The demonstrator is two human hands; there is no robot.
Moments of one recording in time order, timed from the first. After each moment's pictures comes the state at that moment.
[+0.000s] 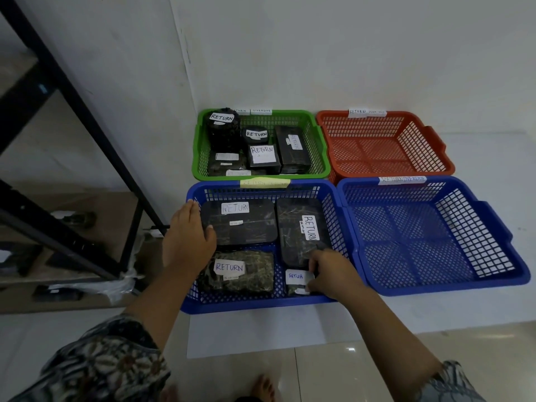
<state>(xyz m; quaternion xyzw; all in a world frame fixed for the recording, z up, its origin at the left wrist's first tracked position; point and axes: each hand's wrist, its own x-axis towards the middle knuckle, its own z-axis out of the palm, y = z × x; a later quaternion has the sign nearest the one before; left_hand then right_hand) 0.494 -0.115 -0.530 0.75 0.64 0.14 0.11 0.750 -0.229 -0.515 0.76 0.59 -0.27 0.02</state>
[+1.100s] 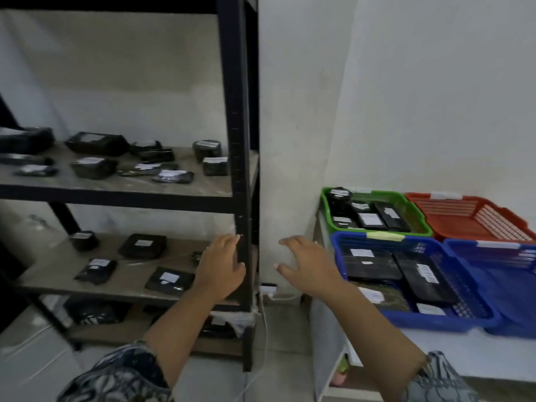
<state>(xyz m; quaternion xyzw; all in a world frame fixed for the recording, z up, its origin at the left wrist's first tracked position) 0.171 -0.180 -0.417 0.78 0.57 0.24 0.09 0.373 -0.216 -0.387 0.62 0.76 -0.08 -0.16</state>
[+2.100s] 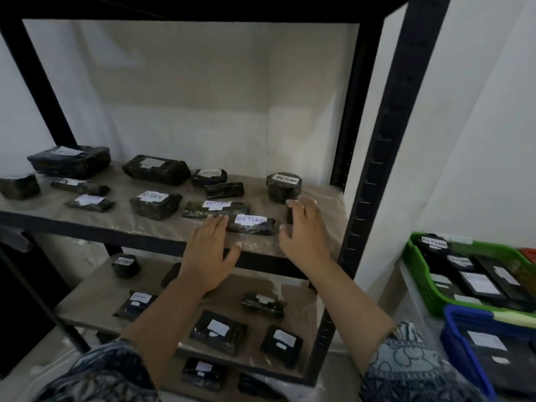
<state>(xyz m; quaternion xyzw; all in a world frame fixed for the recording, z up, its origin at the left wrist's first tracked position) -0.013 0.010 -0.377 0.75 0.62 0.22 -0.04 0.188 0.022 -0.350 0.62 0.71 -0.03 -0.33</state>
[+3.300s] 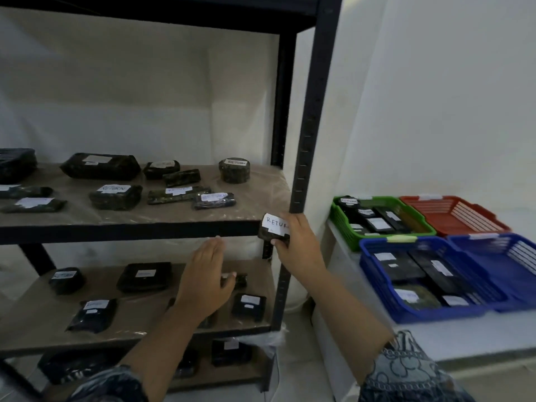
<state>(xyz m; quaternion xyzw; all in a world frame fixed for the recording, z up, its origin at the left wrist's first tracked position) -0.001 -0.100 -0.407 0.84 0.49 0.24 0.03 0.195 -0.130 -0.358 0.69 0.62 -0.03 -0.36</state>
